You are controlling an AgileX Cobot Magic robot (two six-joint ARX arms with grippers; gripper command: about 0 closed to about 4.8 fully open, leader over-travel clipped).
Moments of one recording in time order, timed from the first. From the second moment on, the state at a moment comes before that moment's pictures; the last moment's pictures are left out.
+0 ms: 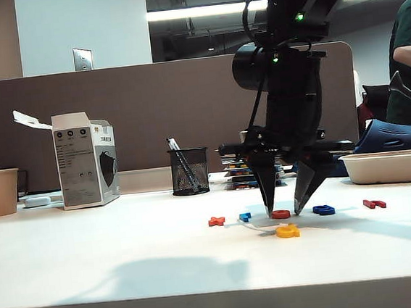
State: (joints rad) left arm -1.30 1.42 1.68 -0.93 -0.62 -0.91; right arm 0.50 2.03 1.46 -0.72 0.01 0.36
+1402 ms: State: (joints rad) left arm -1.30 1.42 1.68 -0.93 -0.62 -0.91; right arm 0.50 1.99 1.44 -0.74 -0.06 0.31
